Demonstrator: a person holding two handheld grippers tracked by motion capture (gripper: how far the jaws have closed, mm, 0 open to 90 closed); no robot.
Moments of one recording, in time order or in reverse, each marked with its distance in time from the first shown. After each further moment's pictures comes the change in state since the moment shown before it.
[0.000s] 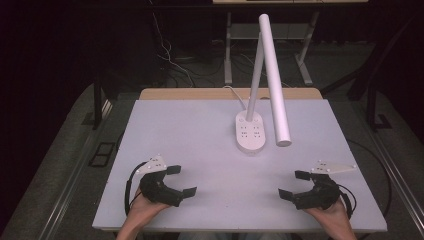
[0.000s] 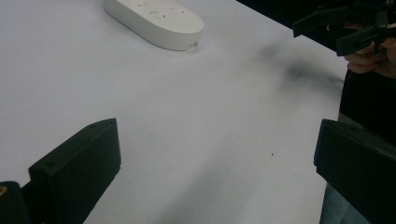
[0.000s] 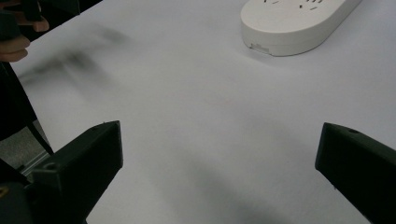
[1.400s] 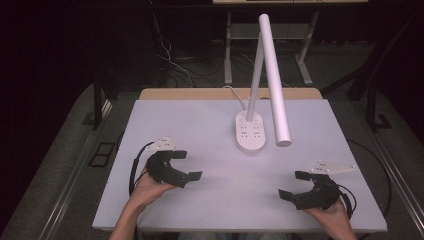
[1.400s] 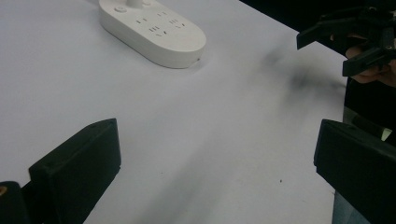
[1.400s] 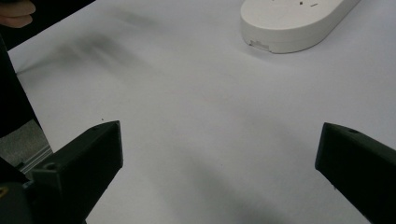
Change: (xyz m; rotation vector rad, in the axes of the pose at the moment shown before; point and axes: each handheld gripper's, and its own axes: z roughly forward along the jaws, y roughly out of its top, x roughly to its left) left arm 0.016 0.045 0.017 0.073 -0.027 0.021; right arm -0.001 -0.001 0.000 0.011 0.001 -0.001
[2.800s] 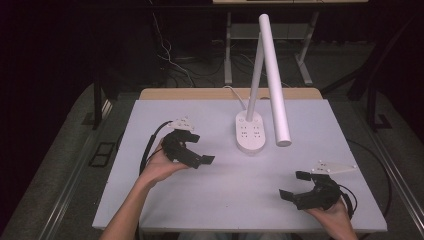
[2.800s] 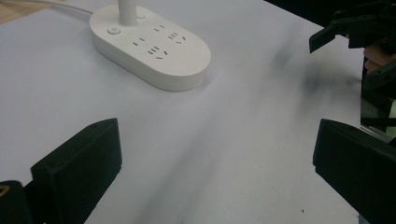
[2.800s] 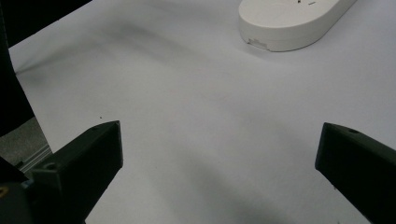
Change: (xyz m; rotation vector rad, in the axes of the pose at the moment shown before) left arm 0.011 0.056 0.031 0.104 -0.015 0.096; right arm -0.001 -0.001 -0.001 0.009 0.000 0.010
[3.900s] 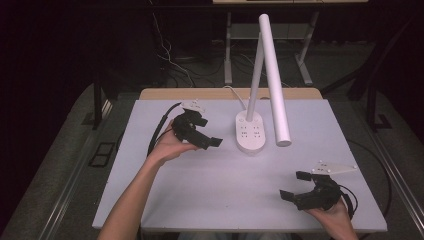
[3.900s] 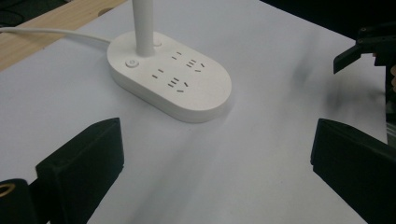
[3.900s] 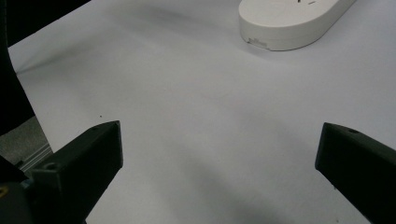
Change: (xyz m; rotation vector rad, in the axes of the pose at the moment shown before) left arm 0.024 0.047 0.019 0.035 0.018 0.052; right arm -0.001 -0.001 0.000 -0.009 -0.001 -0.019
